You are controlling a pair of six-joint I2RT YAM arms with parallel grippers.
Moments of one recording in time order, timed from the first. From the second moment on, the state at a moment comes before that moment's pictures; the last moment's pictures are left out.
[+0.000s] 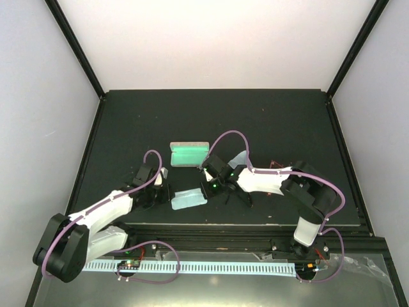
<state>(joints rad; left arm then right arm) -0.41 1.08 0.37 -0.32 0.31 -0.63 0.94 1.76 0.95 -0.21 -0.19 0.50</state>
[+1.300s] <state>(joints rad) -0.44 1.01 0.36 -0.32 0.41 -0.69 1.01 1.70 0.97 -0.27 -0.27 0.51</state>
